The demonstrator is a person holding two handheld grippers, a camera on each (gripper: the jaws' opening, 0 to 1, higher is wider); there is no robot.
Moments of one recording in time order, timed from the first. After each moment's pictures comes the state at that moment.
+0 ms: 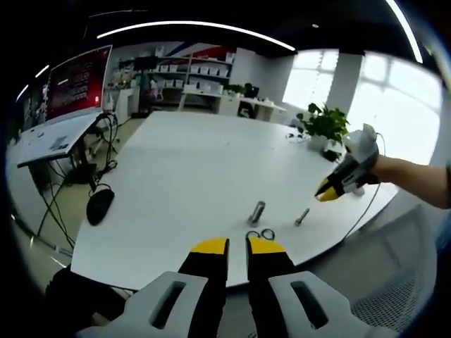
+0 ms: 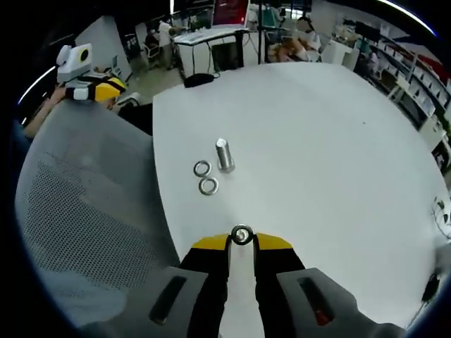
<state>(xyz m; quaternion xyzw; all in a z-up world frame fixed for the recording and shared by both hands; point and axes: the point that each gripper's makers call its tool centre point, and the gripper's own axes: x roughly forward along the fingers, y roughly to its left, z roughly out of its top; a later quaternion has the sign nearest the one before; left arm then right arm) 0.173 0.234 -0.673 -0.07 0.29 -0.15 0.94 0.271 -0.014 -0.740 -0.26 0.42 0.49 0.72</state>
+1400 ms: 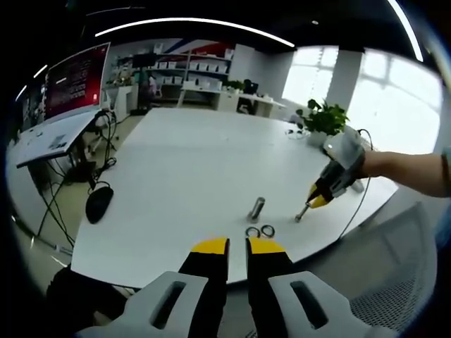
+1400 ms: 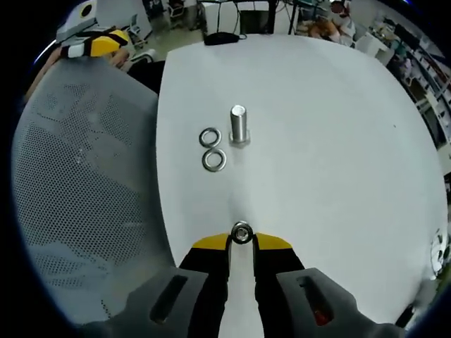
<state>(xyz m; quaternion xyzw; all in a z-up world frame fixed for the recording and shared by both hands) 0.172 0.234 -0.677 -0.07 0.30 -0.15 0.94 0.271 -0.006 -0.780 -0.35 0.46 0.51 0.64</state>
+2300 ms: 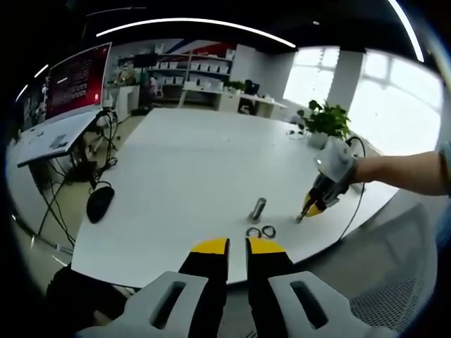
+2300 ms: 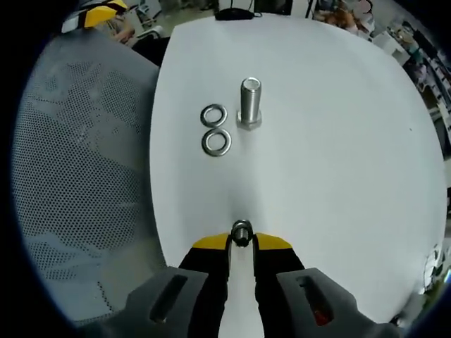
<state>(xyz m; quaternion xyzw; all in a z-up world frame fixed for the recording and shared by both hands) 0.172 0.235 -0.677 -0.07 0.30 -0.15 0.94 0.271 -0.005 -0.817 -0.41 0.48 0.51 0.59</state>
